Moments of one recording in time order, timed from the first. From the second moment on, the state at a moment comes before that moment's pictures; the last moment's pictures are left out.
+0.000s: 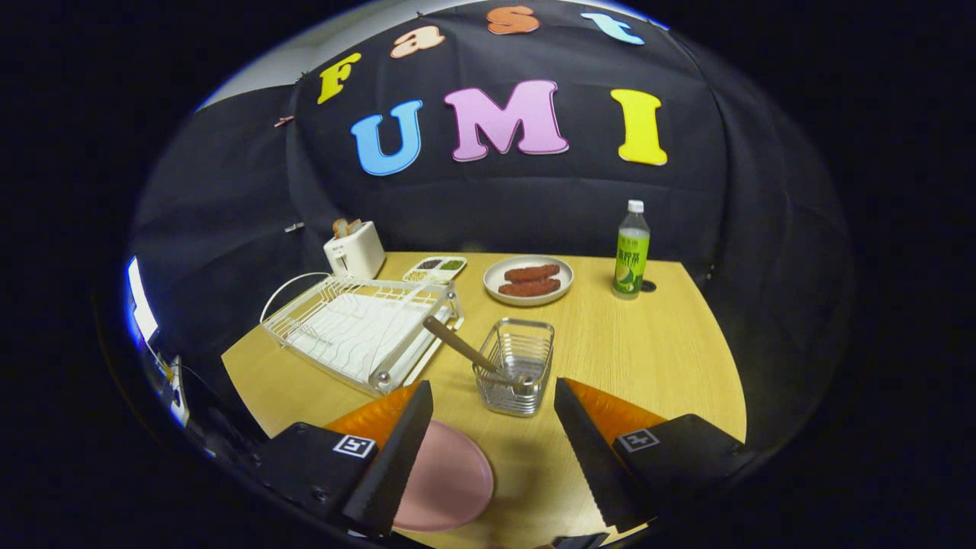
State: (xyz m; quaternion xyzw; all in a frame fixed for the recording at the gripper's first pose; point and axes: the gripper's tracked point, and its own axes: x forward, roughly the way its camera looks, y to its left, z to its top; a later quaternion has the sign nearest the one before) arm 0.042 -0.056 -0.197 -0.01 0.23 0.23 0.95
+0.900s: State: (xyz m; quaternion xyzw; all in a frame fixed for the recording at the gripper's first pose) arm 0.121 0.032 -0.257 -0.14 0.21 0.26 0.93
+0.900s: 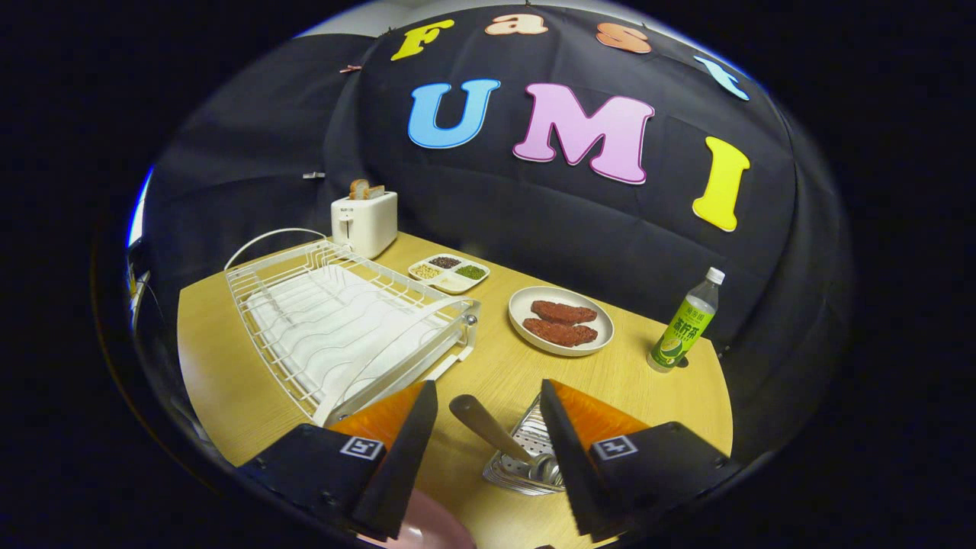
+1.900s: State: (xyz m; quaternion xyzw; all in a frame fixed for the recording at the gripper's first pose) arm 0.141 -0.009 -0.212 -0.08 0.21 0.17 0.96
